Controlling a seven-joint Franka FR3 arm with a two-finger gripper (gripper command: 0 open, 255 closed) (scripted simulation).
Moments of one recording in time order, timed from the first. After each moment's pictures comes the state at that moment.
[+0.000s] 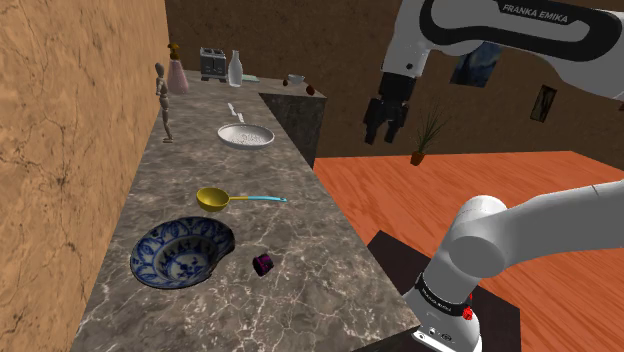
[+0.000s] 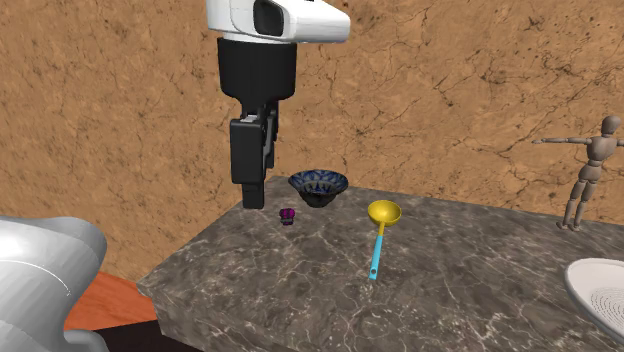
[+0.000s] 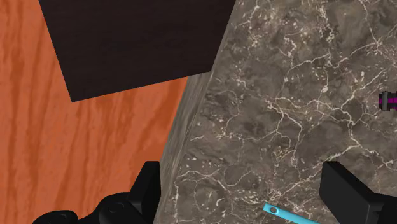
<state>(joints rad) -0.02 -0.79 -0.04 -2.31 0.11 1.47 0.16</state>
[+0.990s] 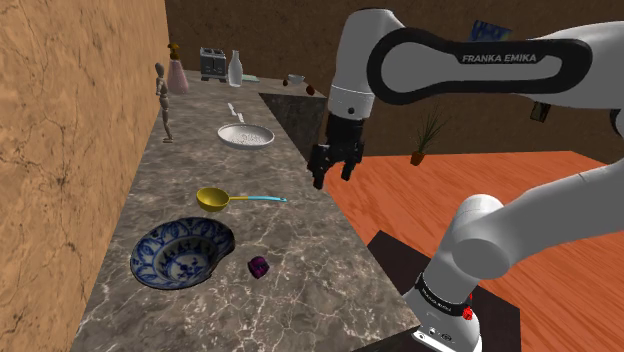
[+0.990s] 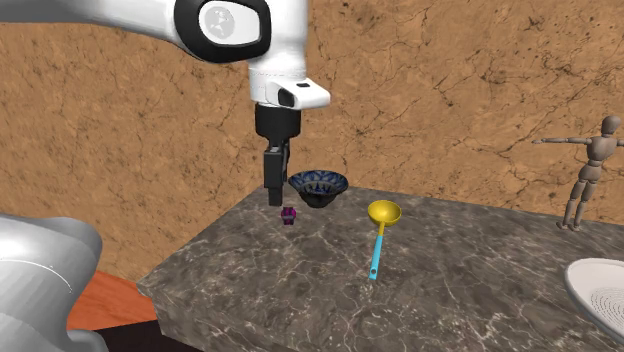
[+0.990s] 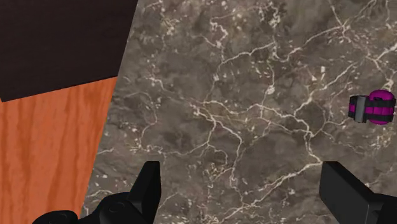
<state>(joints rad) 0.05 -0.66 0.28 -2.42 0.23 1.75 0.44</state>
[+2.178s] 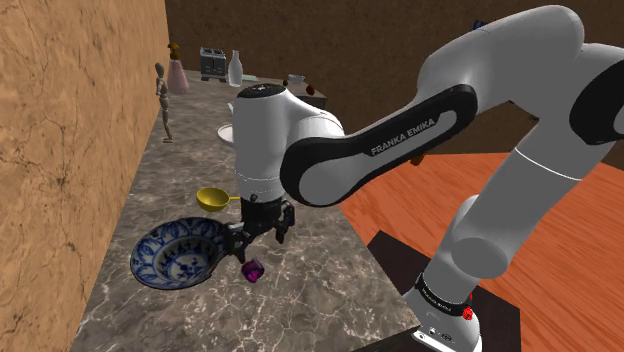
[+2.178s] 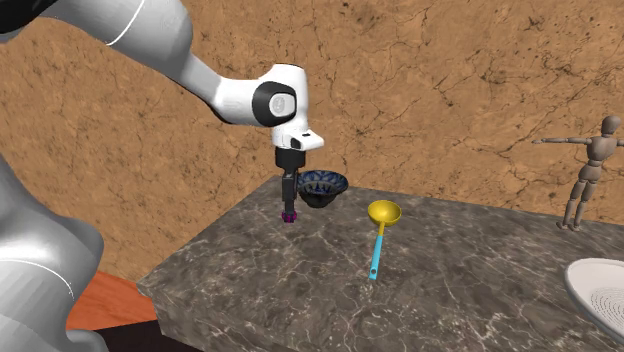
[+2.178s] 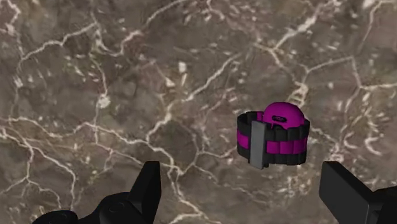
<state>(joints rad) 0.03 -0.12 0.70 -2.26 0.05 2.11 0.93</state>
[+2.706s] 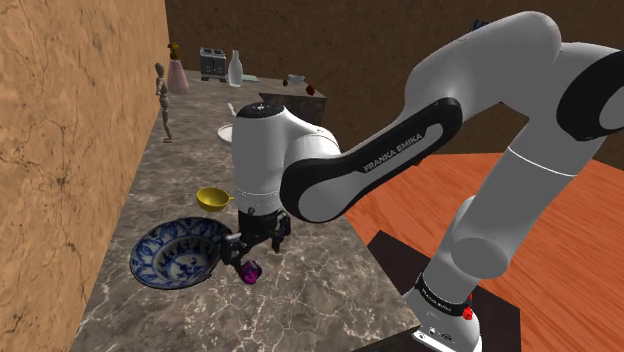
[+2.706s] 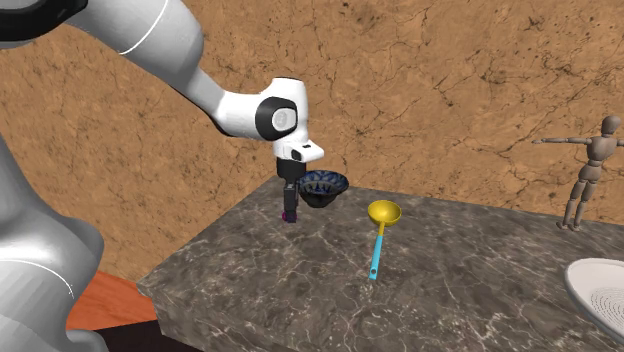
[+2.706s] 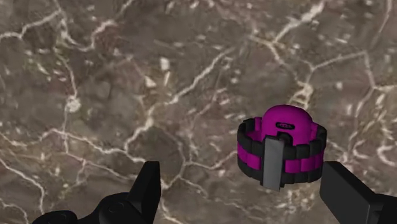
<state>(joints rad) 0.03 -0.07 0.71 -2.30 0.01 2.21 0.96</state>
